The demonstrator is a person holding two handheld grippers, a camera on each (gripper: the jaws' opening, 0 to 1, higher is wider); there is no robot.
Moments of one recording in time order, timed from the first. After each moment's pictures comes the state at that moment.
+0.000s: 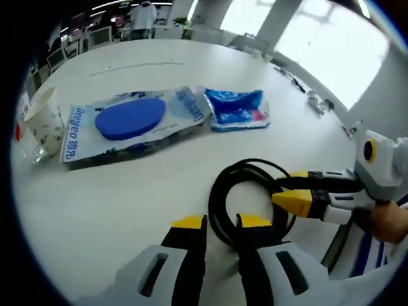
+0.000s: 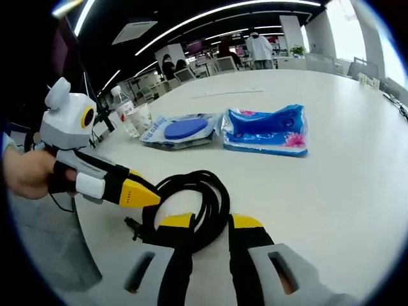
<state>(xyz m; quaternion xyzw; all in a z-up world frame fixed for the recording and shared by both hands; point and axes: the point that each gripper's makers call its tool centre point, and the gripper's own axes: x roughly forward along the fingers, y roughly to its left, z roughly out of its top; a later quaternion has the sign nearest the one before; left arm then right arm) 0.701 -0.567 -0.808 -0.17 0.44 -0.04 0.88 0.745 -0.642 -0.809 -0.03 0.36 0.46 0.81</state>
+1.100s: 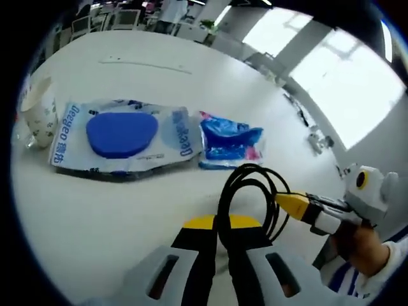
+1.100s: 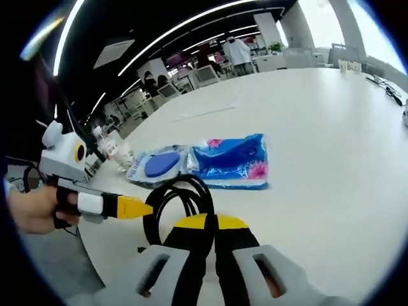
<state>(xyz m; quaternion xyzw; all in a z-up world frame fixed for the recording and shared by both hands) 0.759 -0.577 -0.774 -0.28 0.41 -0.01 0.87 0.810 -0.661 -0.774 0.04 0.37 0.43 0.83</state>
